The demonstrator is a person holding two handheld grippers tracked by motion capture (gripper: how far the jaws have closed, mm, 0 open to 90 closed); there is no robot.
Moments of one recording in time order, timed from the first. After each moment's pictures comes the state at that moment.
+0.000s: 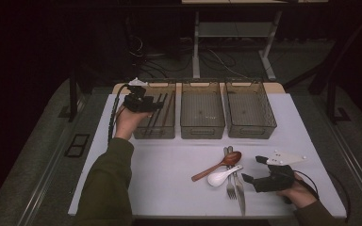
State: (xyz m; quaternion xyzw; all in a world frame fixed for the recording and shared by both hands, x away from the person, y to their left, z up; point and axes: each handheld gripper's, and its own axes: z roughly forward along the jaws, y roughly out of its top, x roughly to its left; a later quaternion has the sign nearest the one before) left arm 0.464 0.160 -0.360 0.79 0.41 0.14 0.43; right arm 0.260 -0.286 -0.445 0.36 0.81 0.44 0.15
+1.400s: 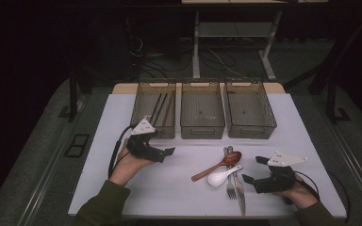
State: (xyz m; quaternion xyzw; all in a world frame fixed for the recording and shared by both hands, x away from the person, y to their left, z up) left arm 0.331 0.140 -0.397 0.83 0.31 0.12 0.46; right arm 0.257 -0.287 -0.443 0.35 0.81 0.44 0.15
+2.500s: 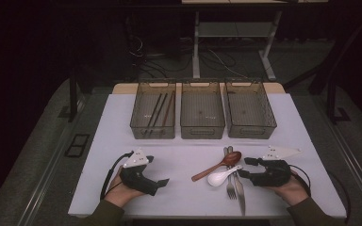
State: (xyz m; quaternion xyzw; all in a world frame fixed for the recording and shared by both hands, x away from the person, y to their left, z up) left arm 0.271 0.157 -0.437 0.84 0.29 0.09 0.46; right arm 0.266 -0.270 -0.423 0.33 0.83 0.44 0.09
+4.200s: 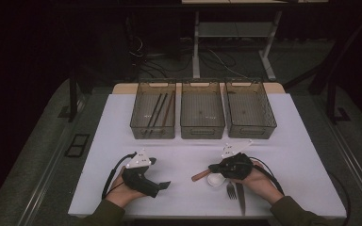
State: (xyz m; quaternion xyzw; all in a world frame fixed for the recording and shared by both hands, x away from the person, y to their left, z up) left arm 0.272 0.154 -0.441 0.85 0.27 0.07 0.45; right arm 0.301 -0.183 -0.441 0.24 0.89 0.40 0.04
